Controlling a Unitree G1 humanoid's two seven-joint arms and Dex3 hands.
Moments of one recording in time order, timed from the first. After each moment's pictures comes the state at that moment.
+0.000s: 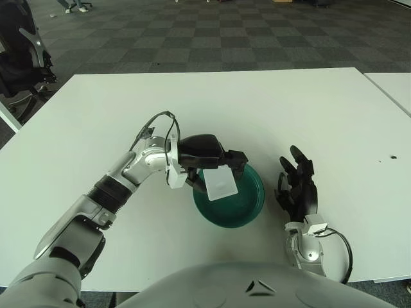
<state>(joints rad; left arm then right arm) -0.46 0.50 -0.52 0.17 0.35 -0.85 -0.55 0.41 0.11 0.04 0.03 -0.07 -0.48 -0.19</state>
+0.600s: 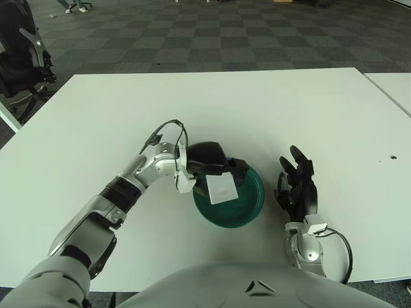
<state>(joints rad) -0.48 0.40 -0.56 0.30 0.57 -0.90 -0.50 0.41 0.10 0.04 0.03 -0.07 -0.48 -0.19</state>
